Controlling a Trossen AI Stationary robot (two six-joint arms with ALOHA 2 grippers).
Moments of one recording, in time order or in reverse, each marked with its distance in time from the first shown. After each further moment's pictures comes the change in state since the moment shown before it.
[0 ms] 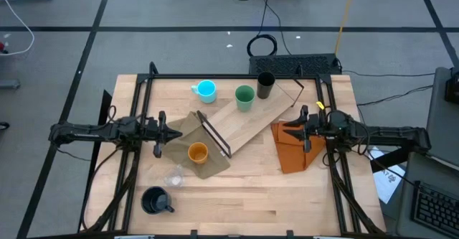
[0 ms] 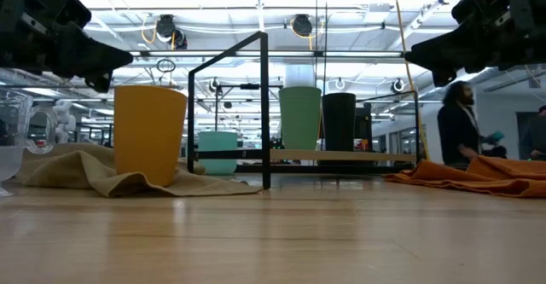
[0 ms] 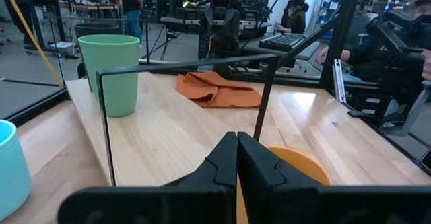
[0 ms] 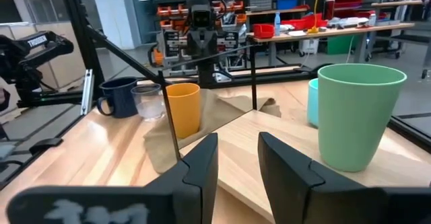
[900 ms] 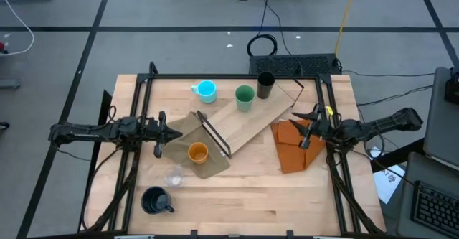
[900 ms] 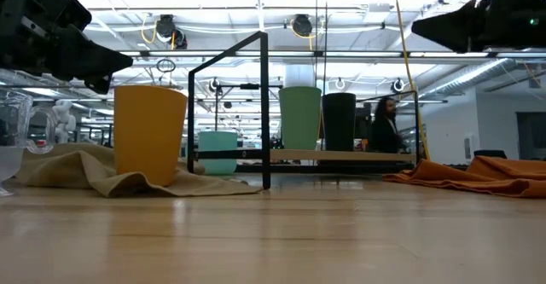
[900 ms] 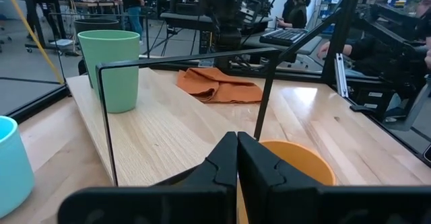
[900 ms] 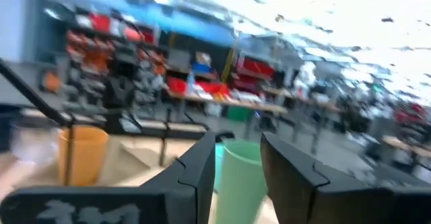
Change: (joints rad) left arm 0.000 0.000 -0.001 -0.020 -0.001 0.009; right arm 0.380 -0.011 -0.043 0.332 0.688 -0.442
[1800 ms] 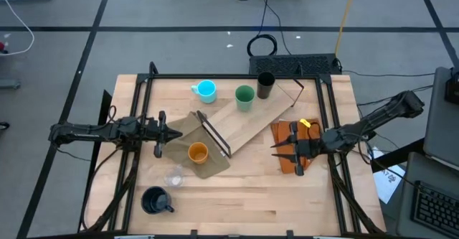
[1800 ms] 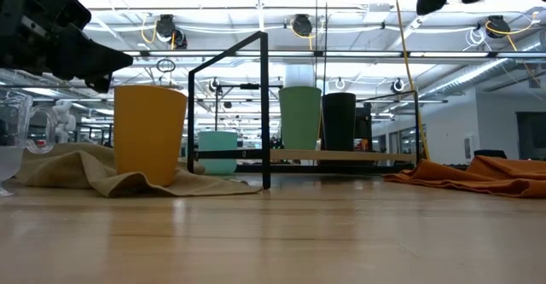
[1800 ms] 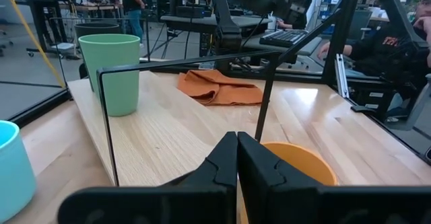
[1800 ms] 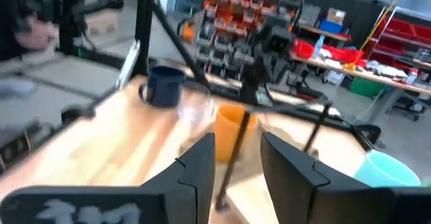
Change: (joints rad) left arm 0.000 0.000 -0.001 0.007 -0.001 0.006; right arm 0.196 0.546 0.365 -0.174 -0.238 0.163
